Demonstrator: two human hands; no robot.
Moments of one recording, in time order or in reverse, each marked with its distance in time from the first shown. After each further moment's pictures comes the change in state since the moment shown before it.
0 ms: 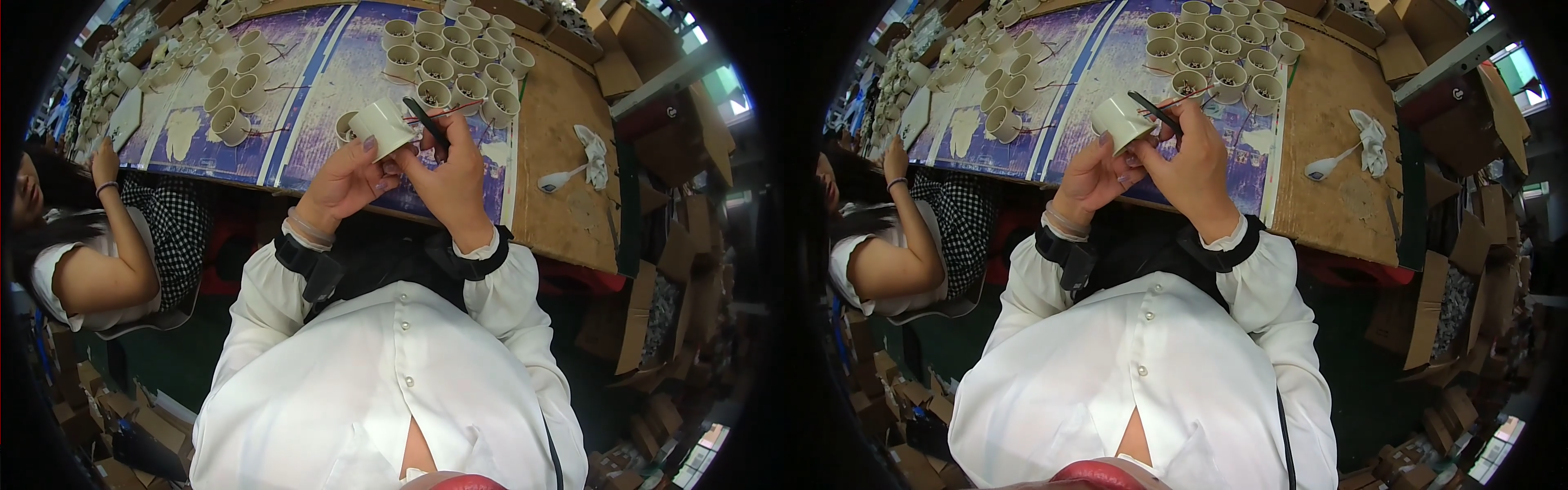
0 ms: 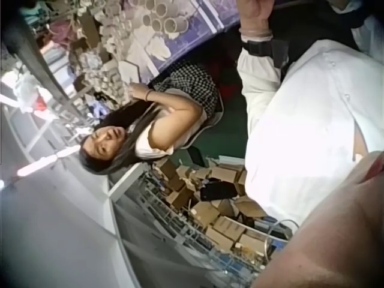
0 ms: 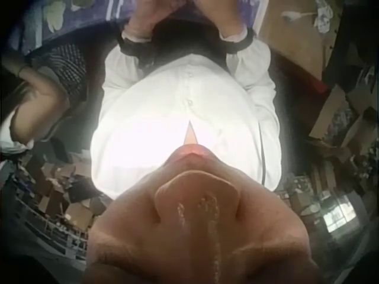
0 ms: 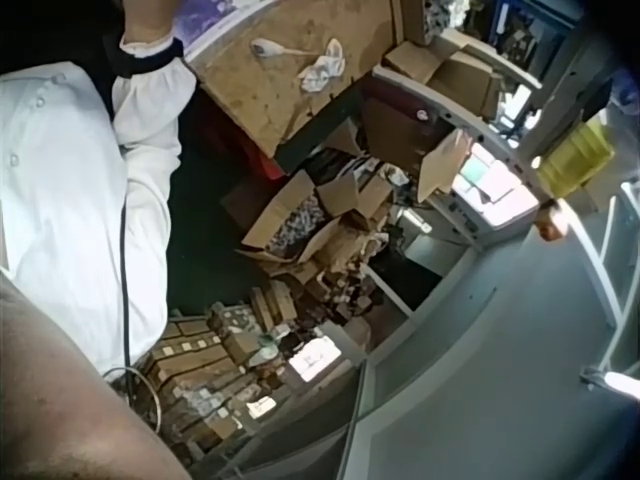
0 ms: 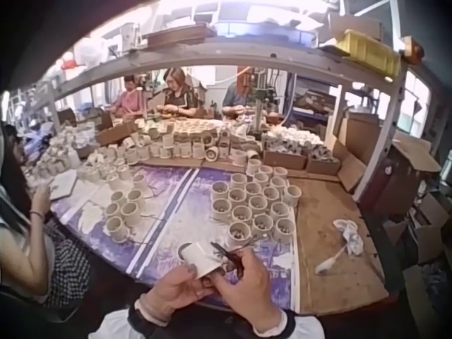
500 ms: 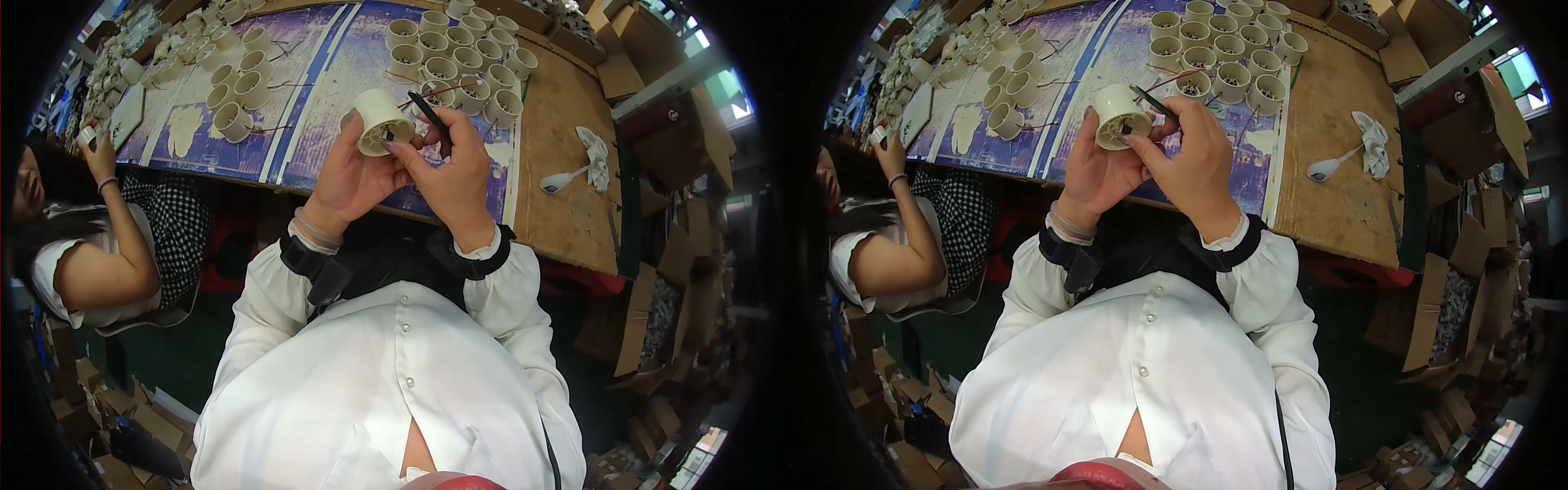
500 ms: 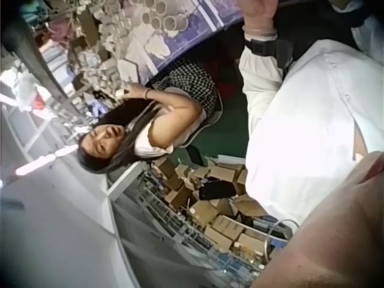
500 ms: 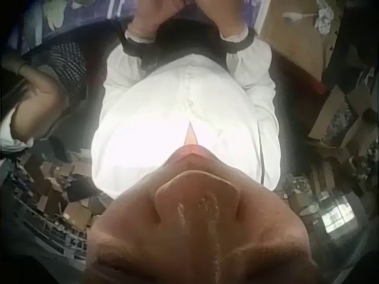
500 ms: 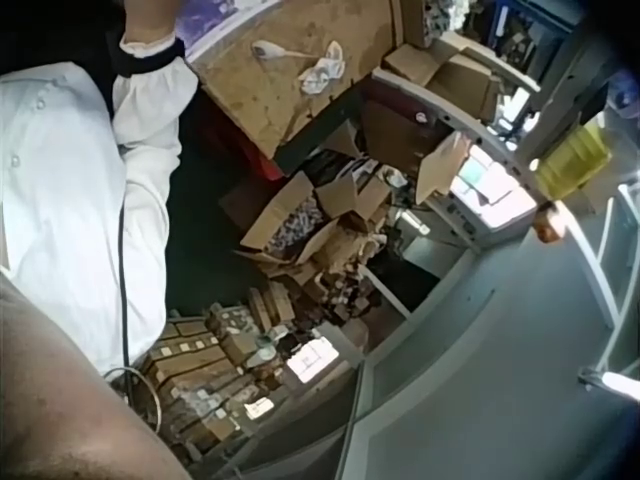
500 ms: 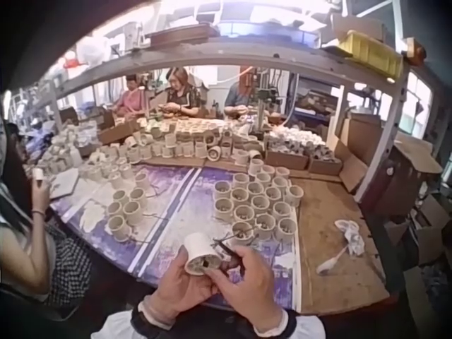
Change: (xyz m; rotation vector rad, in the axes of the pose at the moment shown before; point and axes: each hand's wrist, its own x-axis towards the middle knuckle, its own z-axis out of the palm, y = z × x) left_hand 0.006 -0.001 0.027 -0.126 0.064 0.066; right_hand 0.001 -0.004 -0.002 -0.048 -0.003 -0.086
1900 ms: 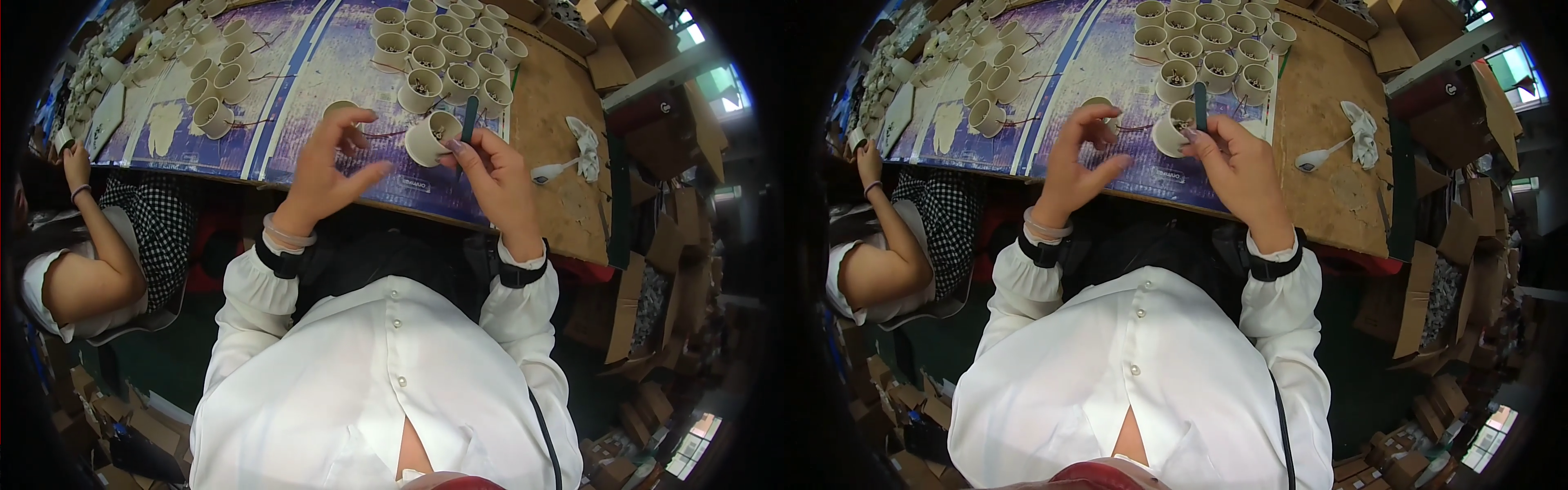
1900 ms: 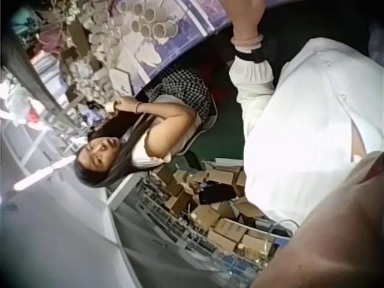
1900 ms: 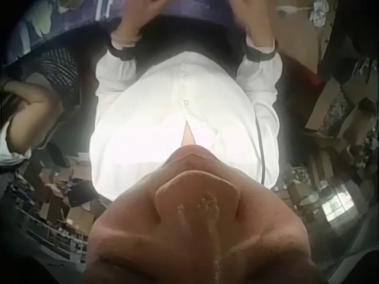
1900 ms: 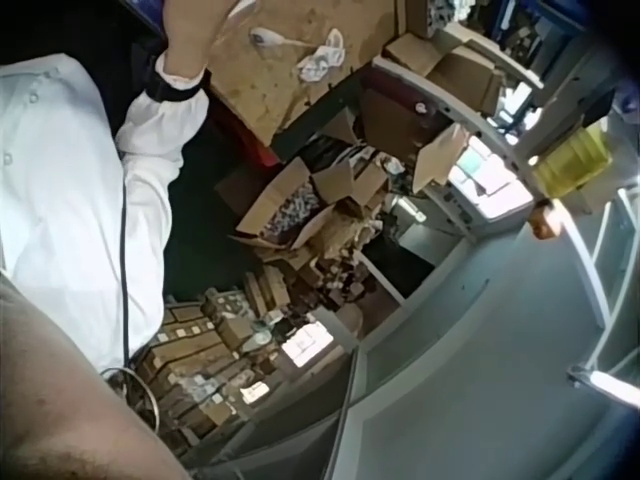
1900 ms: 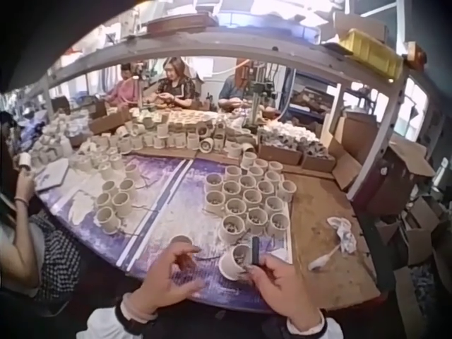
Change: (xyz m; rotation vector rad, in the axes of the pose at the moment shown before) left_hand -0.015 0.016 -0.009 1.588 0.125 0.474; right_hand -0.003 0.013 -0.068 0.248 -0.360 0.438
